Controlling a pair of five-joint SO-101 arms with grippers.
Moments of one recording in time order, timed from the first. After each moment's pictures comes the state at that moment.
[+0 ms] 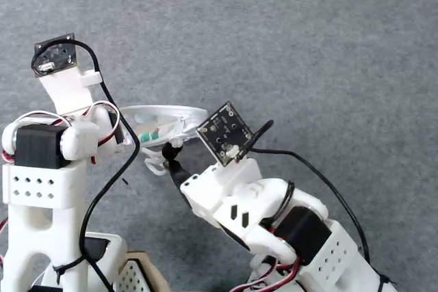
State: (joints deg) left arm -0.2 -41.0 12.4 99.4 20.2; right arm -47.6 -69.4 50.1 63.0 -7.3
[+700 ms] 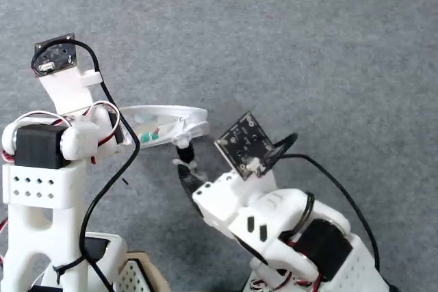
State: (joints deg) left arm -0.2 -41.0 12.4 99.4 20.2; right arm -47.6 -75.0 46.7 70.7 -7.3
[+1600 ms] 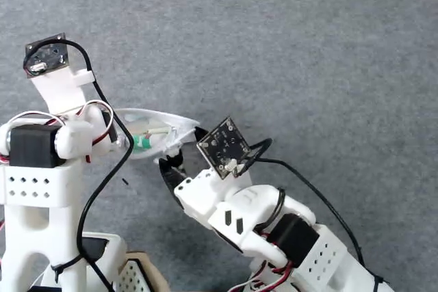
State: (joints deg) left arm -0.9 -41.0 12.4 99.4 20.0; right arm -50.9 -75.8 64.6 47.7 -7.3
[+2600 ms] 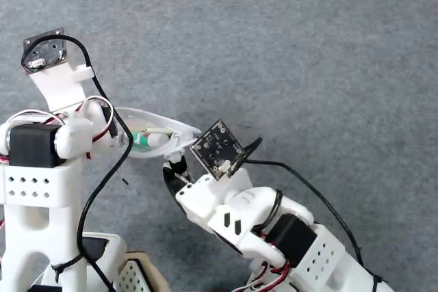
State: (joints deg) left arm -0.9 -41.0 11.2 97.3 20.0; right arm -50.9 -75.8 65.3 52.3 -7.3
